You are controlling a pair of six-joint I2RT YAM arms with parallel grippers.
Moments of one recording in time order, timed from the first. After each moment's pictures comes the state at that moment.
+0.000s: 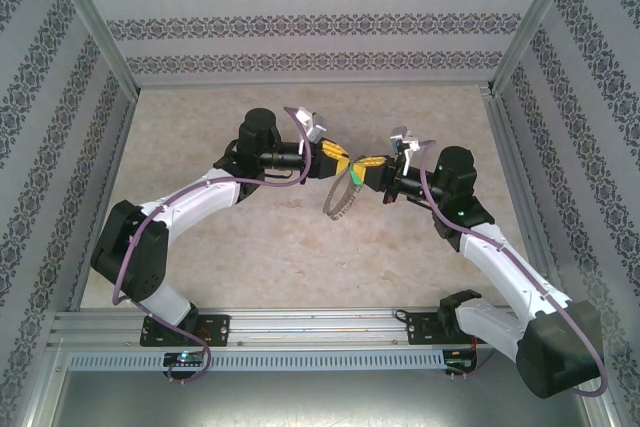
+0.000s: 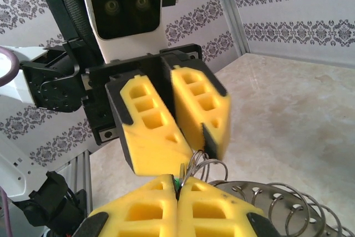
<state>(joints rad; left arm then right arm) -0.52 1.60 1.10 0.36 0.98 -0.18 0.29 1.02 0.65 0.29 -0.88 0.37</state>
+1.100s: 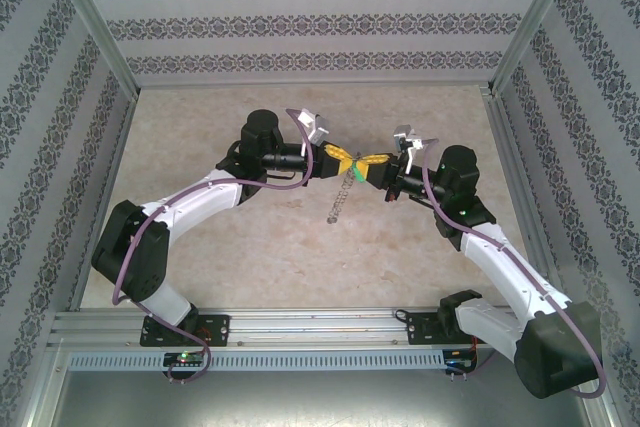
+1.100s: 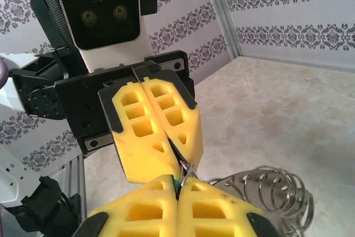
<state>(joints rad) -0.54 1.60 1.10 0.38 0.98 -0.17 0.26 1.02 0.65 0.29 -0.88 0.37</state>
